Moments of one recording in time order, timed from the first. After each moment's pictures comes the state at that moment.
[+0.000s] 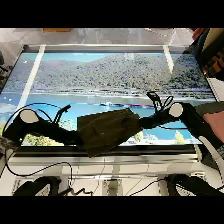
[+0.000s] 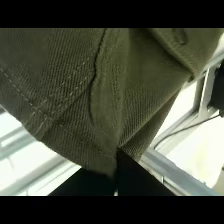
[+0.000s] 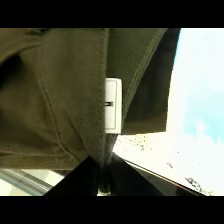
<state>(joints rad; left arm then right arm) -0.08 -0.99 0.72 0.87 -1.50 -1.33 0.23 -1.14 0.89 -1.22 1.11 1.45</state>
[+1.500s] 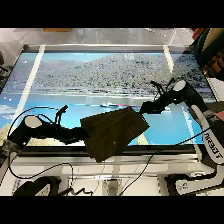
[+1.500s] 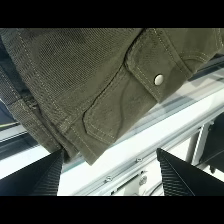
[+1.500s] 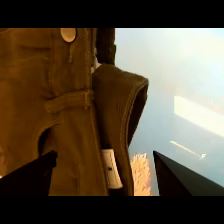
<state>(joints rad) -0.08 -0.99 0.63 0.78 -1.25 -1.35 0.02 -1.58 1.29 -1.03 1.34 1.21</state>
